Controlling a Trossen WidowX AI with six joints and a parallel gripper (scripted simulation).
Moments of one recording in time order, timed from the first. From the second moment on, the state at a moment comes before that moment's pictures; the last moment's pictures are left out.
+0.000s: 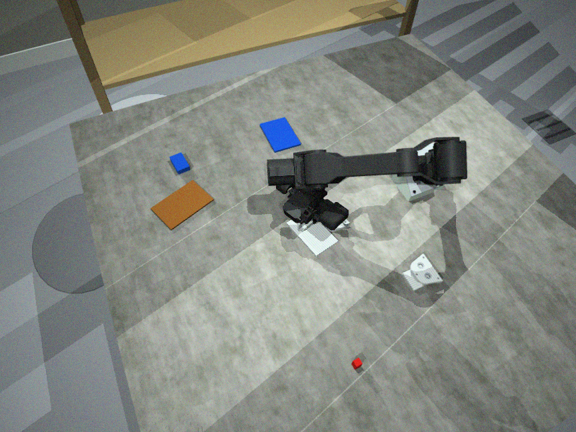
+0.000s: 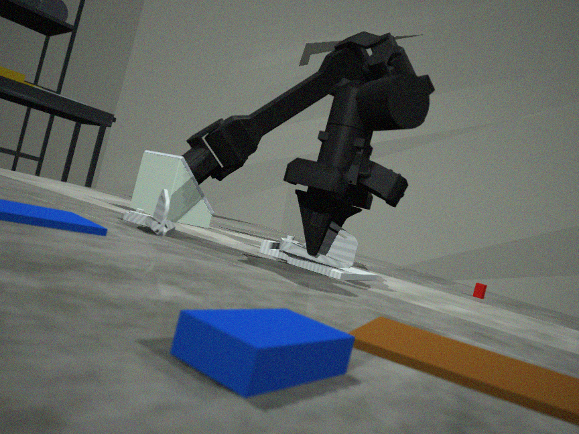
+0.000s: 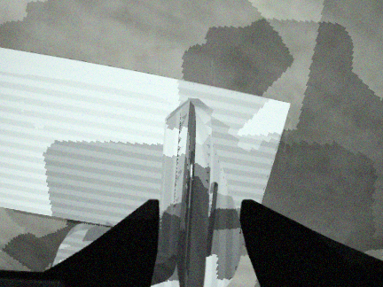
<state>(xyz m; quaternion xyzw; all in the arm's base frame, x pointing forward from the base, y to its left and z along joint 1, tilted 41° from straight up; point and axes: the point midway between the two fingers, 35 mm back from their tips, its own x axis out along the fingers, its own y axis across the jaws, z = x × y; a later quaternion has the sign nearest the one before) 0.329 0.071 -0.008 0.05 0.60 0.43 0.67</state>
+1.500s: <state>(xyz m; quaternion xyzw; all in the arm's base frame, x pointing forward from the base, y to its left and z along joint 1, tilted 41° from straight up) 0.330 0.073 -0.010 0.05 0.60 0.43 0.67</state>
